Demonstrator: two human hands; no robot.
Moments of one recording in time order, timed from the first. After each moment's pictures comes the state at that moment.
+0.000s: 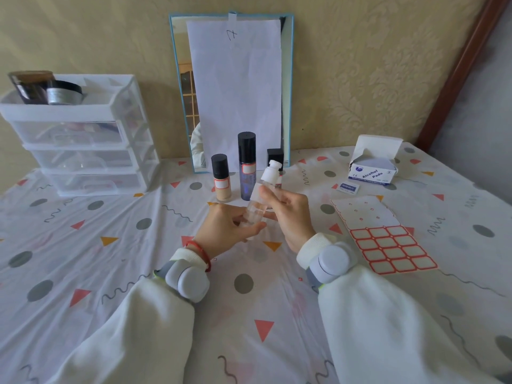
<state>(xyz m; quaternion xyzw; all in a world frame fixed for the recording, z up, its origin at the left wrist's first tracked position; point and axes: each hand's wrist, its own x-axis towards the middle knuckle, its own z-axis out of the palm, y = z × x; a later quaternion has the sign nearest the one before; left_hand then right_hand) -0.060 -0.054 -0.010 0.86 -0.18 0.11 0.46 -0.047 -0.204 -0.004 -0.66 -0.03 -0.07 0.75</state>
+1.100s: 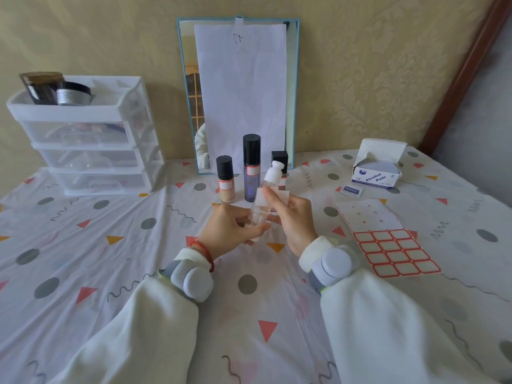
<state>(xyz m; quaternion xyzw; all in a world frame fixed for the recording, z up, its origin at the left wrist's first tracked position) -0.059 -0.052 -0.013 0.84 -0.17 0.06 0.52 -0.052 -0.201 -0.002 -0.62 -0.03 -0.05 0.78</state>
